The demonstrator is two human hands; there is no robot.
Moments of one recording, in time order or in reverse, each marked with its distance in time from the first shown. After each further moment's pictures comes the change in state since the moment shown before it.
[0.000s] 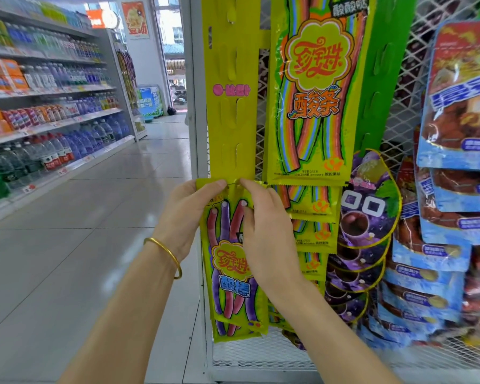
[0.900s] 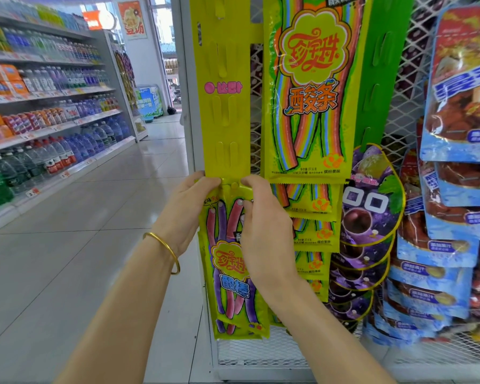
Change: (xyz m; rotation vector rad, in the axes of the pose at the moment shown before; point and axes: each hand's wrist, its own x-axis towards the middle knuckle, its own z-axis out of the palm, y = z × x) left_hand 0.012 0.001 0.001 0.060 -0.026 -0.031; right_hand 0.003 0.002 0.011 0.059 0.082 0.046
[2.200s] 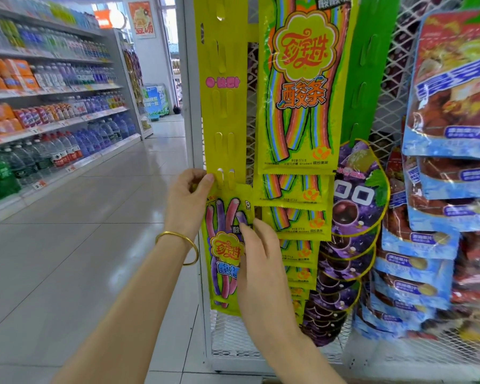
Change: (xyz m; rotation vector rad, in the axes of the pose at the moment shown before) left_hand -0.009 -0.022 0.009 0.295 0.335 0.296; right_hand -0.076 0.029 -0.006 -0.072 -0.133 -0.047
